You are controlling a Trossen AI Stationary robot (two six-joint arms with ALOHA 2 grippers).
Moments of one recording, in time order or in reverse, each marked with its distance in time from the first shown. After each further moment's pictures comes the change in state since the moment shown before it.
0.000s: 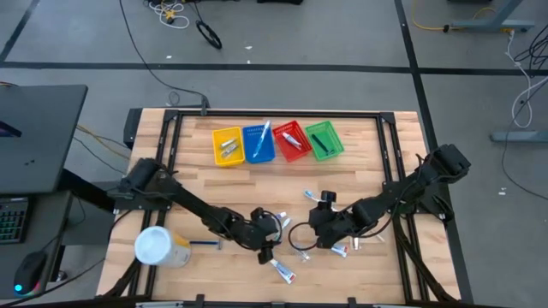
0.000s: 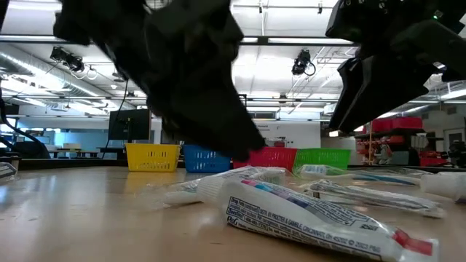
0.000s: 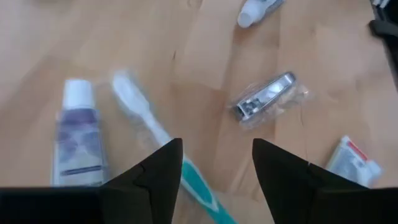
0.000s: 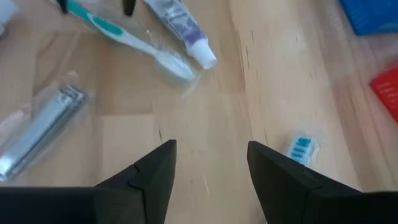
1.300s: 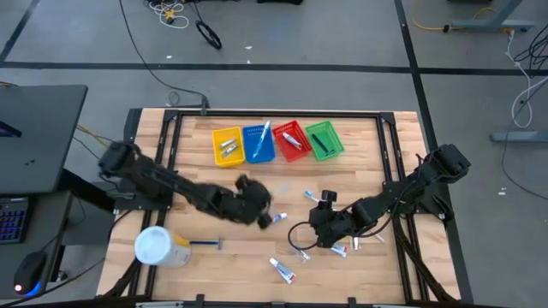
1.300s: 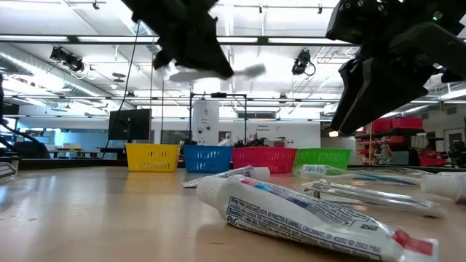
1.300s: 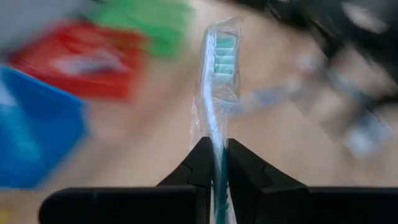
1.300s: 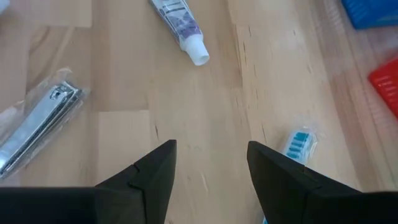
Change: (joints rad) left arm 0.133 -0.328 0.011 -0.348 -0.346 -0.012; right arm -0.004 0.000 0.000 -0.013 -0.001 0.015
